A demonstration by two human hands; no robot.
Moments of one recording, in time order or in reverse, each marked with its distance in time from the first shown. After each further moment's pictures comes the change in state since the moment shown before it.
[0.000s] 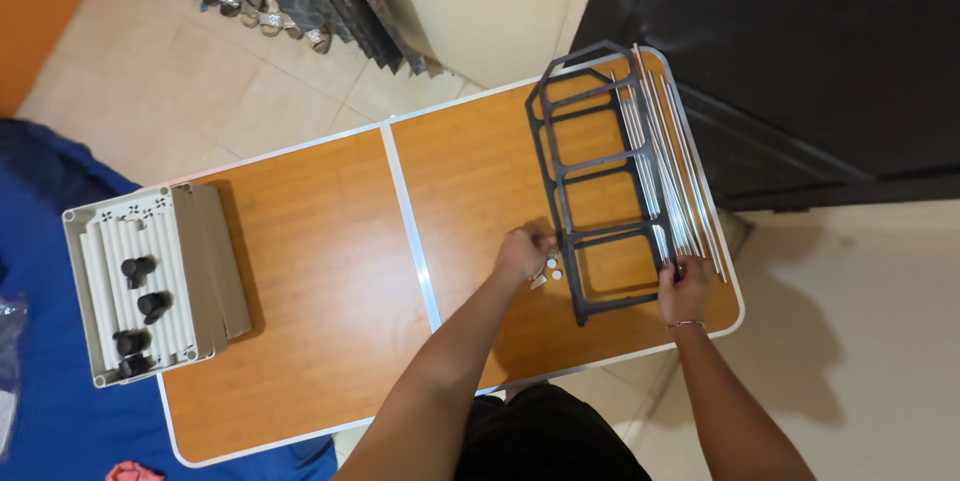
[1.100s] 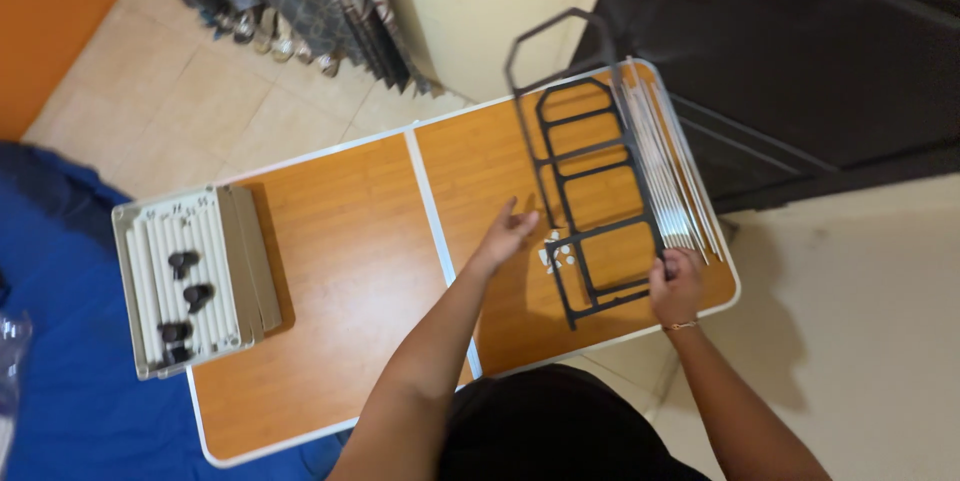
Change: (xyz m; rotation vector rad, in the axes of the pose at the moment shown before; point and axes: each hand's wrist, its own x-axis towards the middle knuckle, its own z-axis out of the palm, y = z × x) left_hand -0.019 -0.042 -0.065 -0.619 -0.160 0.048; right_hand -0.029 -0.102 -0.035 0.161 0.021 -0.139
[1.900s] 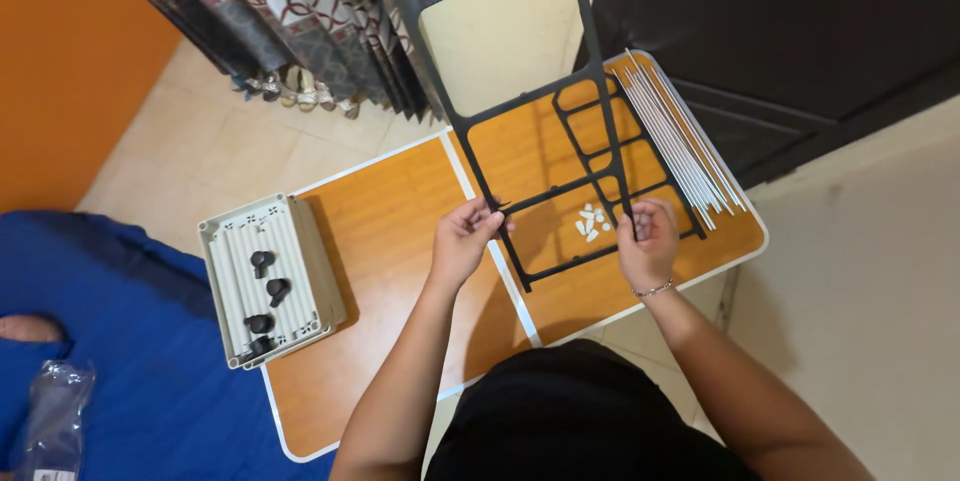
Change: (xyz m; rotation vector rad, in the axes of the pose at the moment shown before) left_hand -0.226 0.085 -0.114 -0.209 -0.055 0.534; right_hand -0.043 -0.230 0.039 0.486 0.167 0.049
